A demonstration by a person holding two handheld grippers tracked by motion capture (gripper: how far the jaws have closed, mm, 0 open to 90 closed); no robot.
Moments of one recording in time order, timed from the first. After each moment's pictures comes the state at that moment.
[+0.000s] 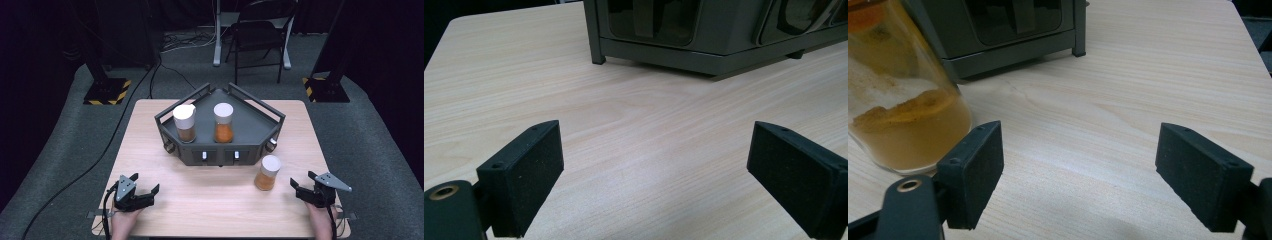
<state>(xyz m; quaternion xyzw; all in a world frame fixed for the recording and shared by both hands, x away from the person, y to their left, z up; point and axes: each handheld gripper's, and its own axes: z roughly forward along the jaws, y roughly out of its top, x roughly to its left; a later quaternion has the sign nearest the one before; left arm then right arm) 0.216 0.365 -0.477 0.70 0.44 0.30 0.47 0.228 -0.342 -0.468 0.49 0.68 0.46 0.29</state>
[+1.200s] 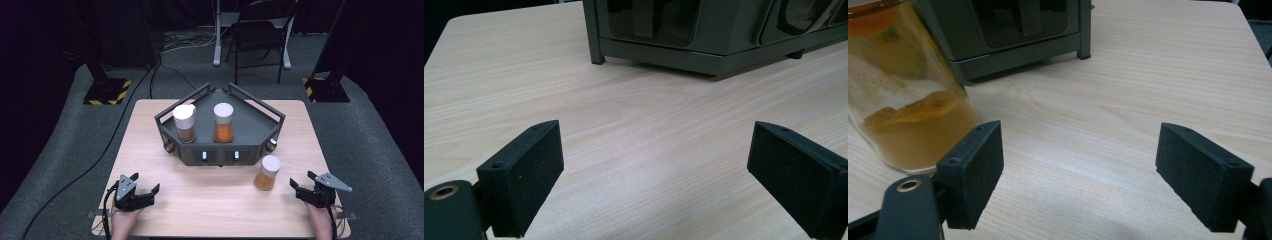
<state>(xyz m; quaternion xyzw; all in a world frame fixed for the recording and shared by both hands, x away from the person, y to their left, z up) 0.217 0.365 -0.477 0.71 0.44 0.30 0.47 0.228 -0.345 -0.470 0.48 0.69 0.46 0.29</state>
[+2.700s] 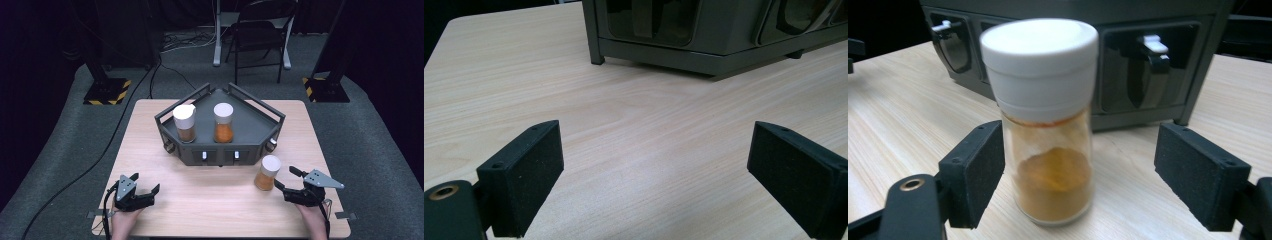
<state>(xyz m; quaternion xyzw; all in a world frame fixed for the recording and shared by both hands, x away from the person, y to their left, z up) 0.217 0.365 -0.477 0.71 0.44 0.30 0.47 0.233 -0.331 -0.443 0.37 0.72 0.53 0.25</state>
